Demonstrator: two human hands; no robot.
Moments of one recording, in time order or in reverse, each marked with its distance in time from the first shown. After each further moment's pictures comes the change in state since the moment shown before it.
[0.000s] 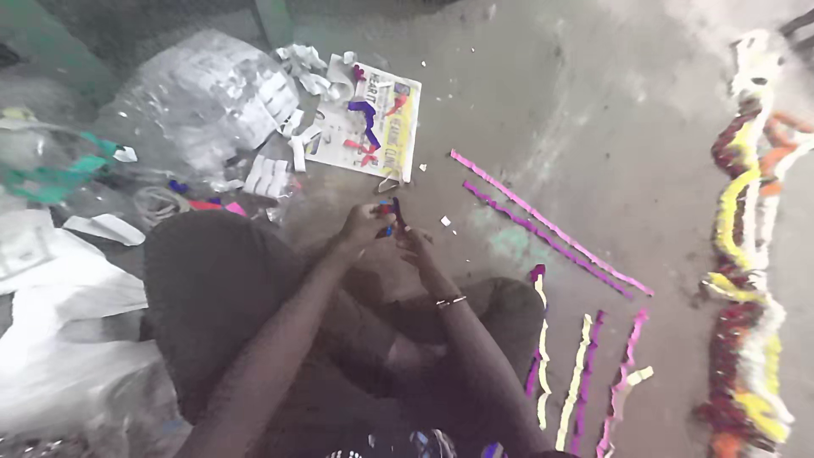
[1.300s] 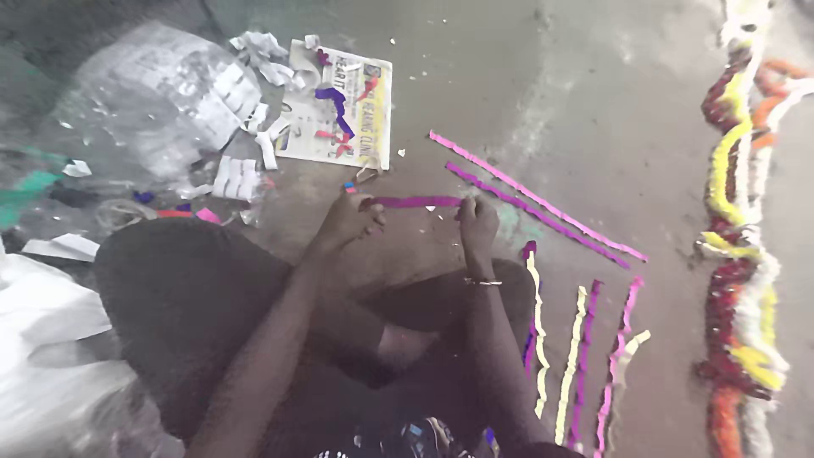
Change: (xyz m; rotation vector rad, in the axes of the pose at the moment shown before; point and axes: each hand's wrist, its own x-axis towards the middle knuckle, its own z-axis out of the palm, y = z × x) left_hand -0.010 0.030 0.006 0.449 -0.168 0.089; right_hand 0.010 -0.045 -0.101 -0.659 0.572 -0.278
